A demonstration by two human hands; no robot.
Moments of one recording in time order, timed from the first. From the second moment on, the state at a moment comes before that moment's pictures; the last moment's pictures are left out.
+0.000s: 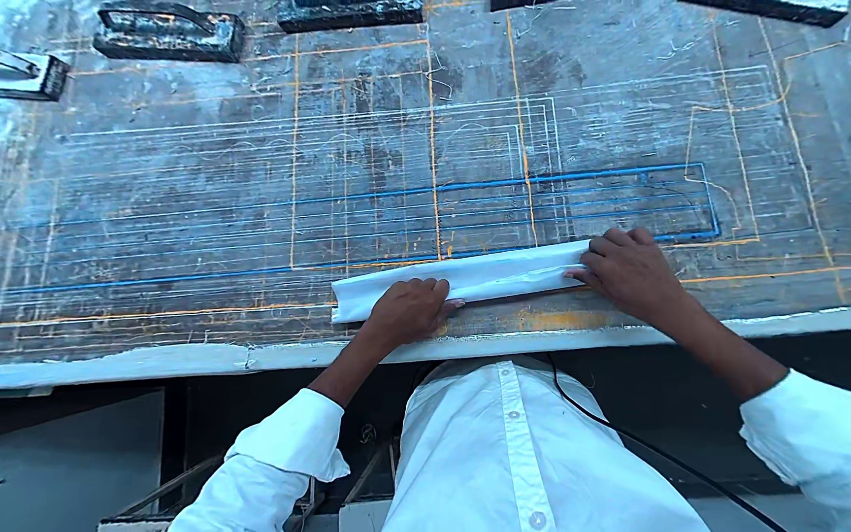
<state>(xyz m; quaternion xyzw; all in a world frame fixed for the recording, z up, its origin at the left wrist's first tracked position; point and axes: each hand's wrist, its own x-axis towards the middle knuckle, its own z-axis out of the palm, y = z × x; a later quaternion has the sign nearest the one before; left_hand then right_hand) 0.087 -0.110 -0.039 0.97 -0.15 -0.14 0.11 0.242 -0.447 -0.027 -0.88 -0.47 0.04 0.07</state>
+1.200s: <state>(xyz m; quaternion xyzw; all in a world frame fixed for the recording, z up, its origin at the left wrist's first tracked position) 0.124 -0.096 -0.018 0.96 -0.10 -0.21 0.13 0.221 -0.330 -0.044 -0.86 -0.50 0.12 0.04</state>
